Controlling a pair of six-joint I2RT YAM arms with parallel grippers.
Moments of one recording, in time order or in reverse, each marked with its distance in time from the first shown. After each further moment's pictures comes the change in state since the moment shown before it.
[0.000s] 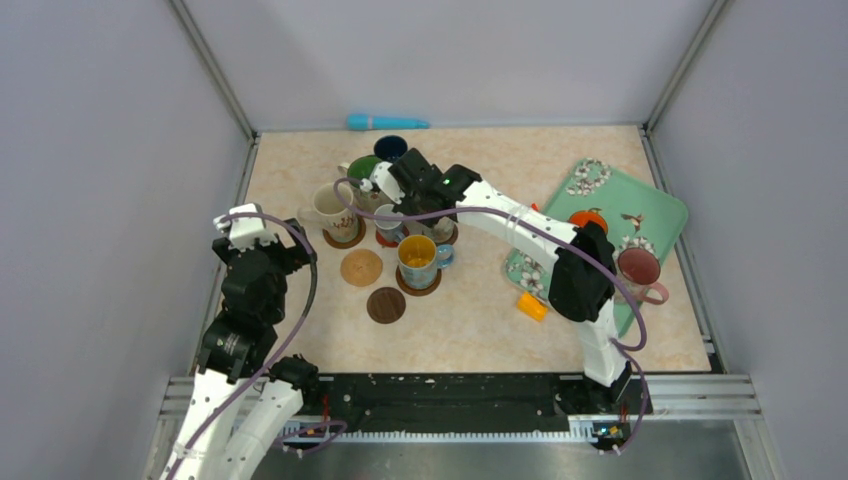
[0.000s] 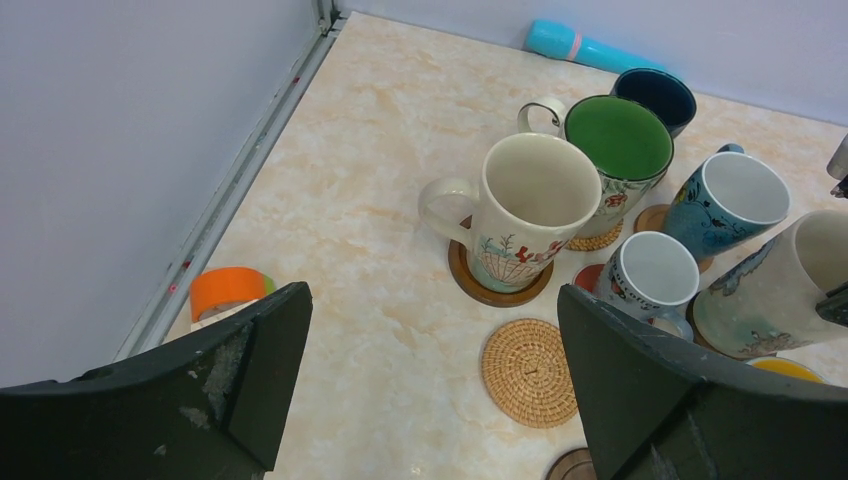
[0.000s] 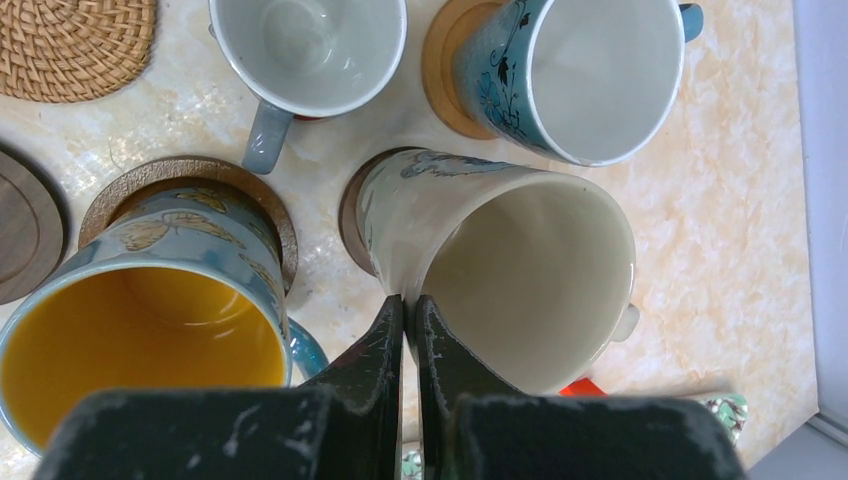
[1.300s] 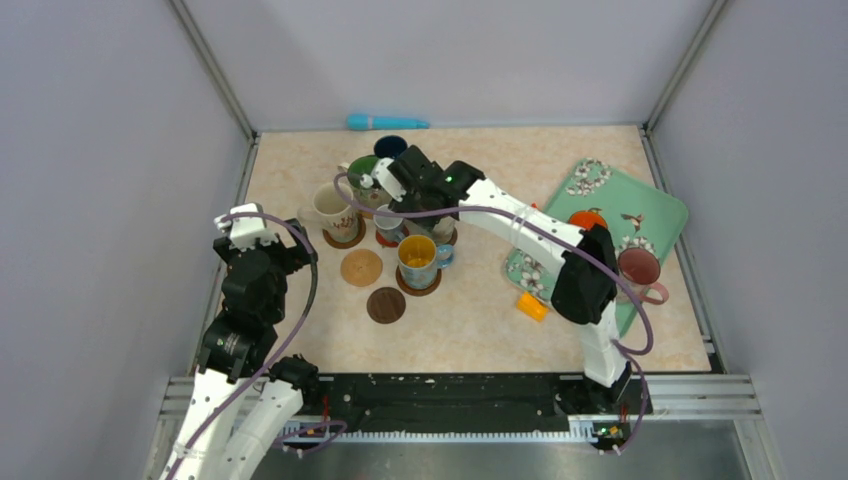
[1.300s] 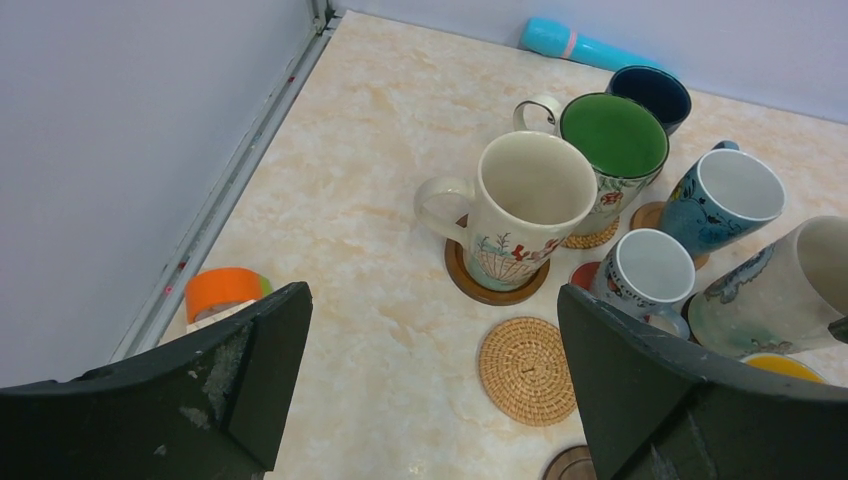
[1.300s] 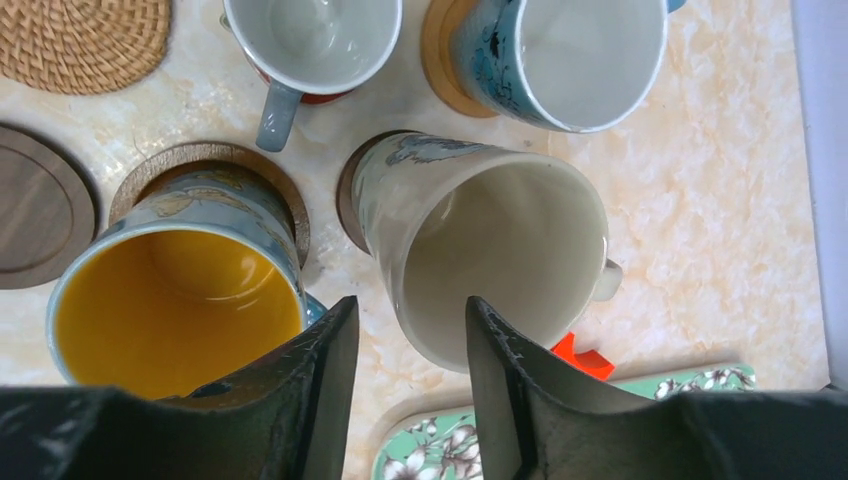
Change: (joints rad) left arm 0.000 0.003 0.000 0.001 0.007 0.000; right arm 0.014 -0.012 0.045 -0.082 0.022 0.047
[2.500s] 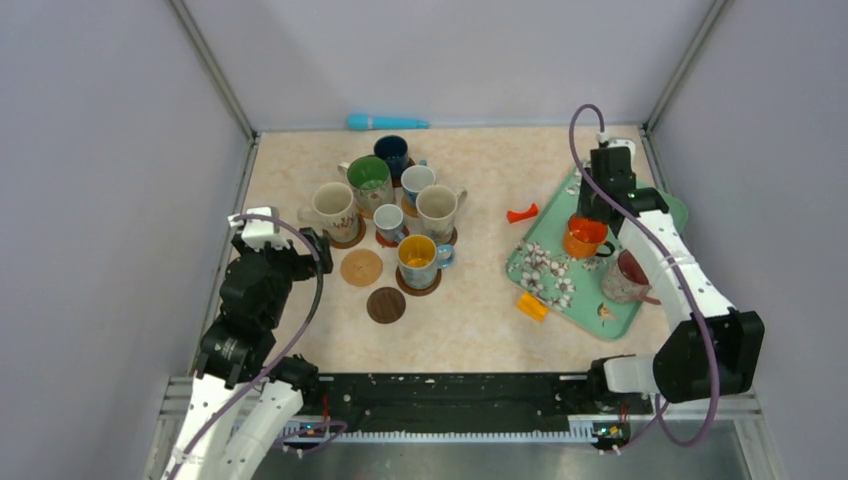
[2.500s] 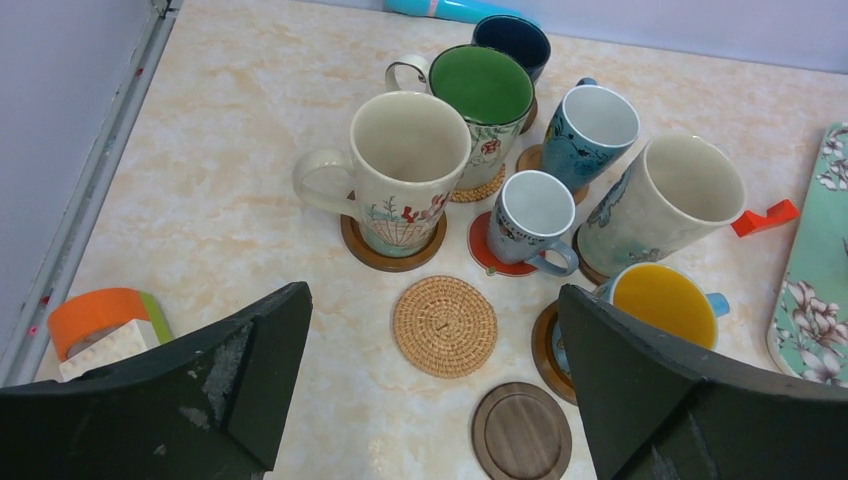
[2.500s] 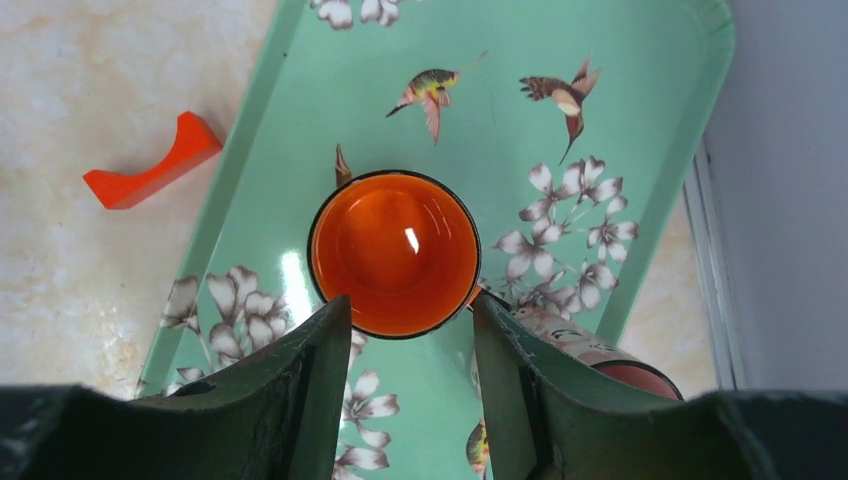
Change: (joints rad) left arm -0.005 -0.027 0.000 -0.030 0.265 -0.027; right arm -0.732 -0.723 -0.822 0.255 0.164 0.513
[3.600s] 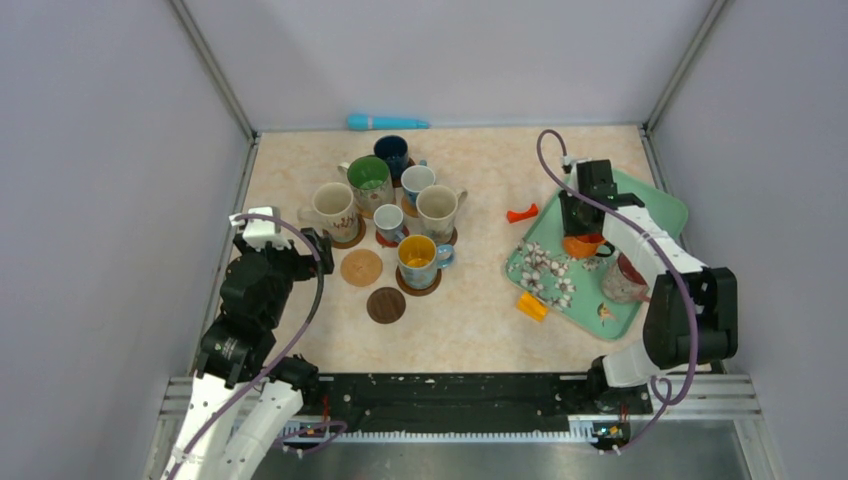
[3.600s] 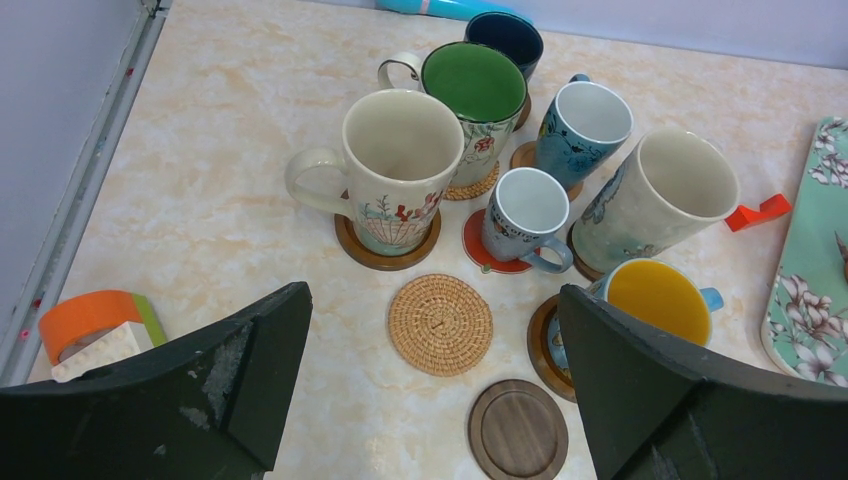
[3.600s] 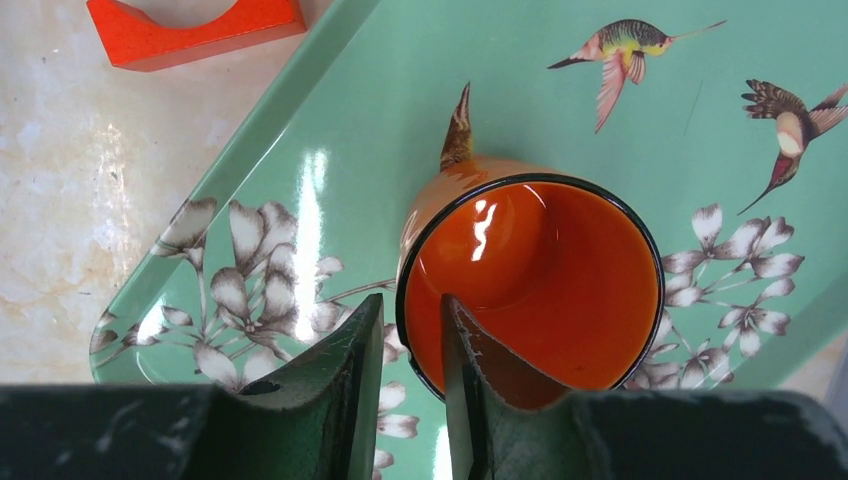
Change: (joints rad) left arm -0.004 0.002 0.000 0.000 0.016 0.000; right arm -0.051 0.165 -0.127 0.151 -0.315 -0.212
